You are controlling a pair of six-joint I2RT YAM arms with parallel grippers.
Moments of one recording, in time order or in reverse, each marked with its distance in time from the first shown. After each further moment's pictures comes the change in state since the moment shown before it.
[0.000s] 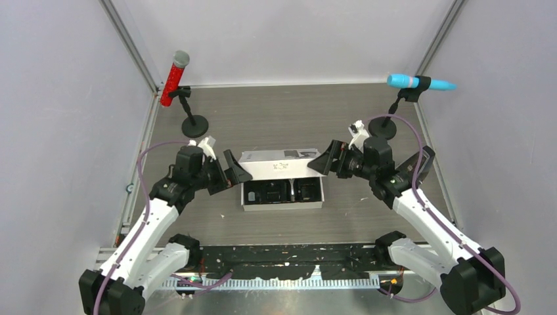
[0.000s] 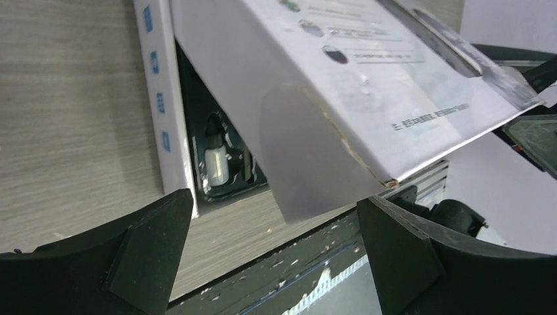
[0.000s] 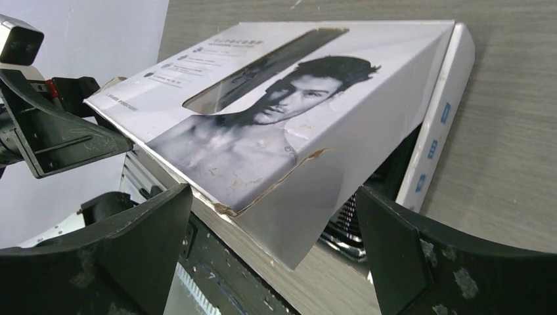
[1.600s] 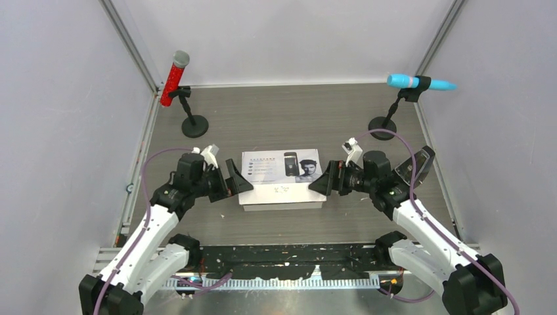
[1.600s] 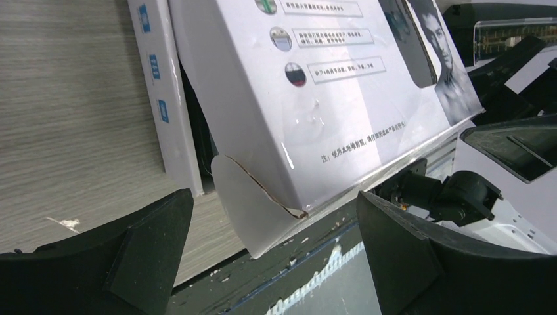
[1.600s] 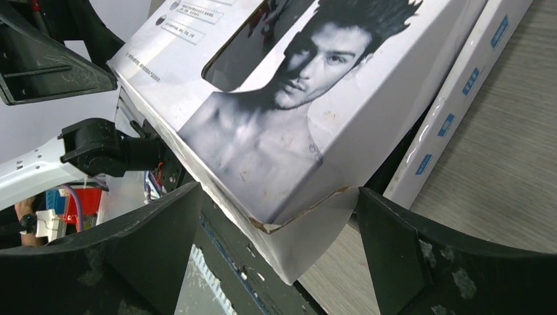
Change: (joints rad) left arm -0.010 -0.062 -0.084 -0.023 0.052 0.044; right arm 0.000 -0.085 -0.176 0.005 -0.171 -0.093
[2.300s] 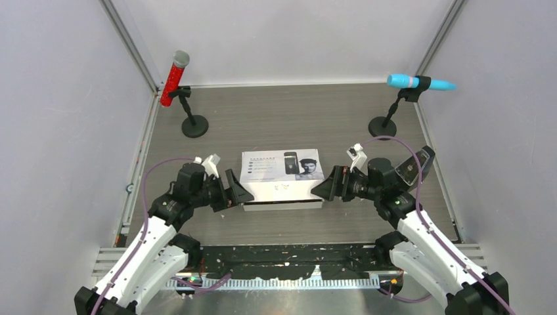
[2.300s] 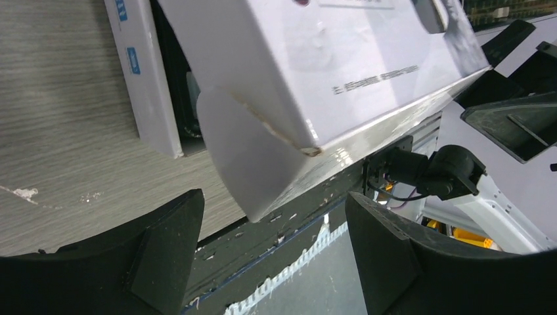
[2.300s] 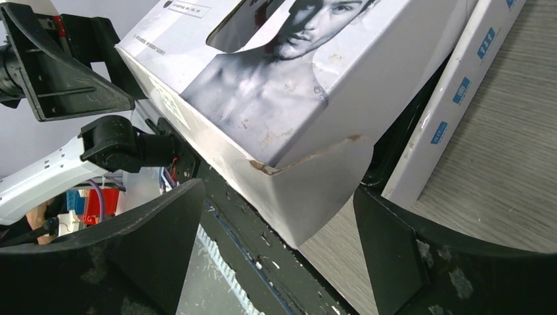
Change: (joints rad) left arm -0.064 -0.124 -0.070 -0.027 0.027 -0.086; right arm 0.008 -0.128 -0.048 -0.053 -0.003 0.069
